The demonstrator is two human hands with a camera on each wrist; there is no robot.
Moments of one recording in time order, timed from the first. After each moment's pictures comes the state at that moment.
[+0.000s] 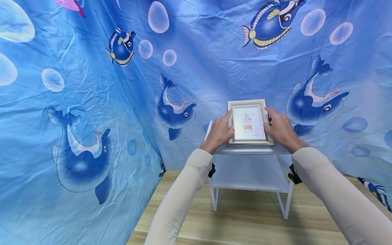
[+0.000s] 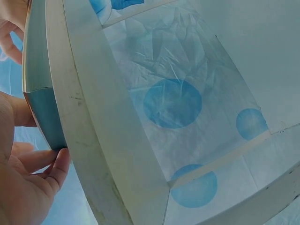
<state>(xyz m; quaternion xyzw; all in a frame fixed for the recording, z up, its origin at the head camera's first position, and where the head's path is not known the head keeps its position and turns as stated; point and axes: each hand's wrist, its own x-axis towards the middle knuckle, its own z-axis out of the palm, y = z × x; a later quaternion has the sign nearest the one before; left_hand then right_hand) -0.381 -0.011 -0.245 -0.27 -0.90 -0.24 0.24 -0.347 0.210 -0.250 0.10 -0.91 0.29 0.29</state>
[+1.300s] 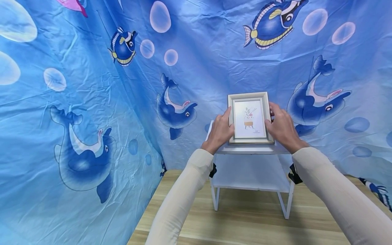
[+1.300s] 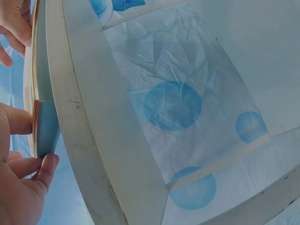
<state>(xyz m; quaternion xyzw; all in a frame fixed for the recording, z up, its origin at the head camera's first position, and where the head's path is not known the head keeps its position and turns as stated) -0.382 -0.011 -0.246 -0.29 -0.87 -0.26 0.32 -0.345 0.202 -0.250 0.09 -0.87 0.34 0.35</state>
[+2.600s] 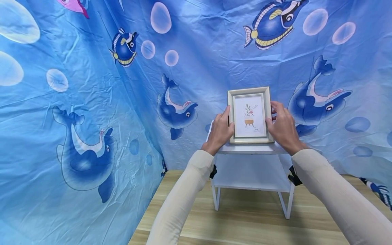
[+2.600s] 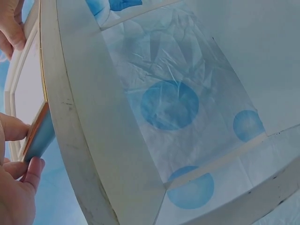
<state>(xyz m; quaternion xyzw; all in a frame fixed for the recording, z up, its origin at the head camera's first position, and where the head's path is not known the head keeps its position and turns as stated) -0.377 -0.013 -0.248 -0.29 -0.85 -0.26 0.36 -0.344 0.199 -0.255 0.12 -0.83 0.35 0.43</state>
